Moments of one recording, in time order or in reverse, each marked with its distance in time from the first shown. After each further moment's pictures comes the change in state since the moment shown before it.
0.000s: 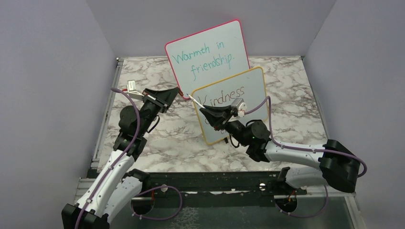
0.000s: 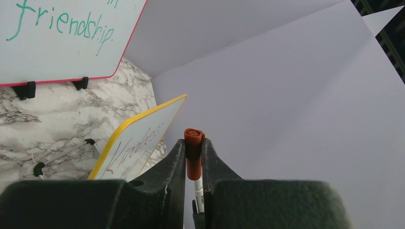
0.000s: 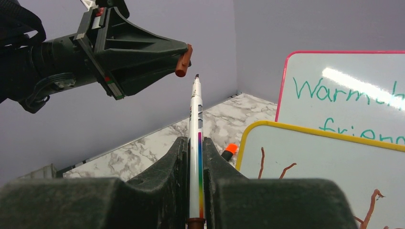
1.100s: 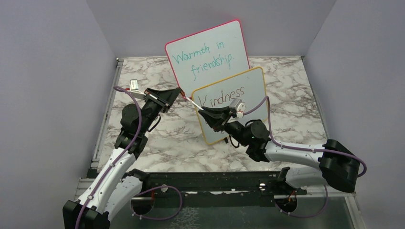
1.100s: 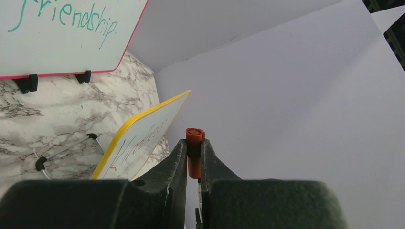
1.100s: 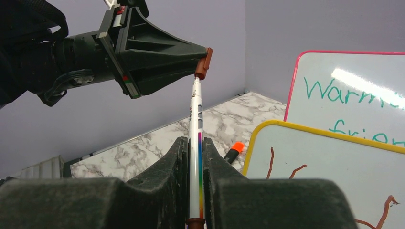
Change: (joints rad) left arm 0.000 0.035 0.000 0.010 0.026 -0.014; right arm 0.001 0.009 0.007 -0.010 -0.044 -0.002
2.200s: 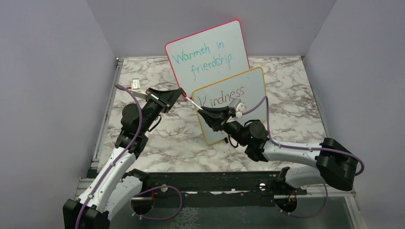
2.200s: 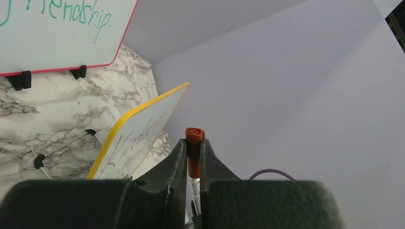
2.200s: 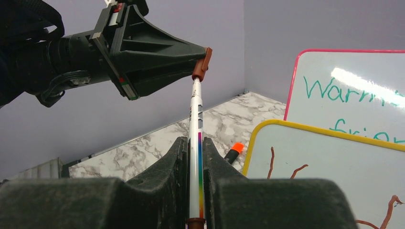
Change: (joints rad) left arm 0.000 0.010 0.001 0.016 0.037 0.021; right arm 0.000 0.029 0.000 0.034 0.013 0.005
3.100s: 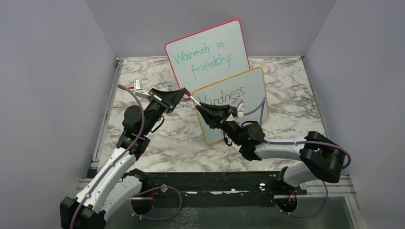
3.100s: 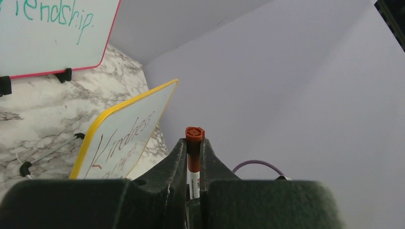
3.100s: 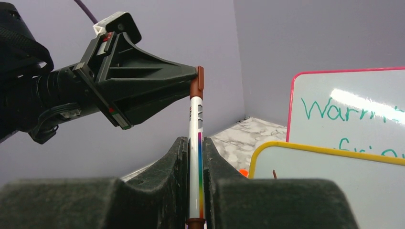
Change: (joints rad) left arm -0.072 -0.005 0.000 0.022 -0.012 0.036; right arm 0.000 0.124 0.005 0.237 0.035 0.031
